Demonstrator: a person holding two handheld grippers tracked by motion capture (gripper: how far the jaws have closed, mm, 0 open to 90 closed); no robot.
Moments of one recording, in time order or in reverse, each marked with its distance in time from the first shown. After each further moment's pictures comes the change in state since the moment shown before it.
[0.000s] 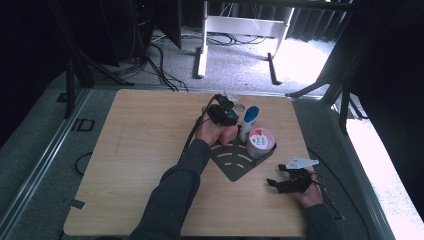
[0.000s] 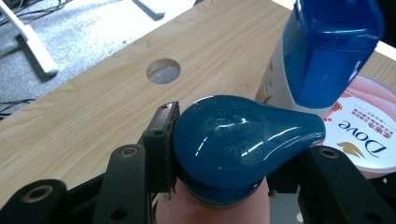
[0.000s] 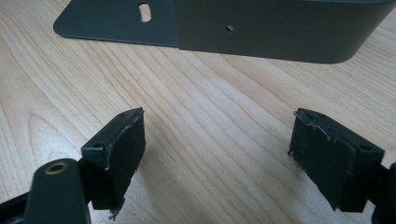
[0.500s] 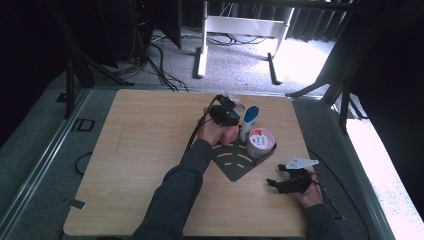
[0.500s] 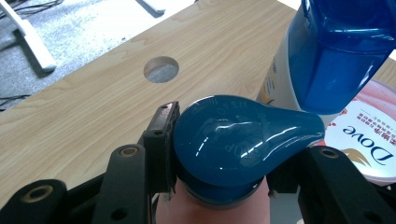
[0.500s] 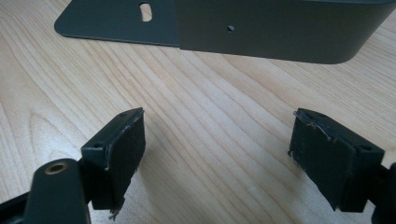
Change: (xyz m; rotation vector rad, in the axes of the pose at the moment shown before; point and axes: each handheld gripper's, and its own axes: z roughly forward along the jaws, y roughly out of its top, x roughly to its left) left arm -0.002 0.001 0.007 0.004 0.000 -0.017; right arm 0.000 0.000 0.000 0.000 0.001 -0.003
